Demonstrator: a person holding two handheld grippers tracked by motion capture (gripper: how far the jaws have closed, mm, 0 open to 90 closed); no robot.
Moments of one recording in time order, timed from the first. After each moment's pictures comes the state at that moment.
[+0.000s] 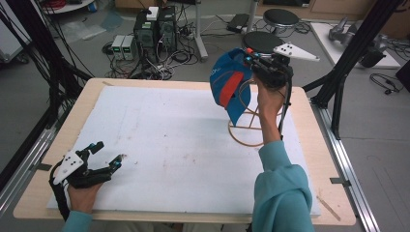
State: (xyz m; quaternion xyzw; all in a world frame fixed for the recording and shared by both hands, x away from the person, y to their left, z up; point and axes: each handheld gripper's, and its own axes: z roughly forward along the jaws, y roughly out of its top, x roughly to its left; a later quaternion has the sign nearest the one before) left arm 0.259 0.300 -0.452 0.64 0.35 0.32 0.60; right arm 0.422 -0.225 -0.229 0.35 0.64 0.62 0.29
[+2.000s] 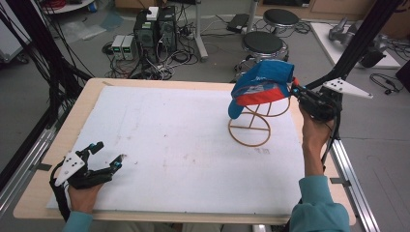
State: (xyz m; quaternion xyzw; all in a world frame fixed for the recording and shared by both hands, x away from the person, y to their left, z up) left arm 0.257 0.298 -0.452 0.65 0.35 0.33 0.59; right arm 0.360 -0.338 -0.274 0.43 0.64 0.55 0.32
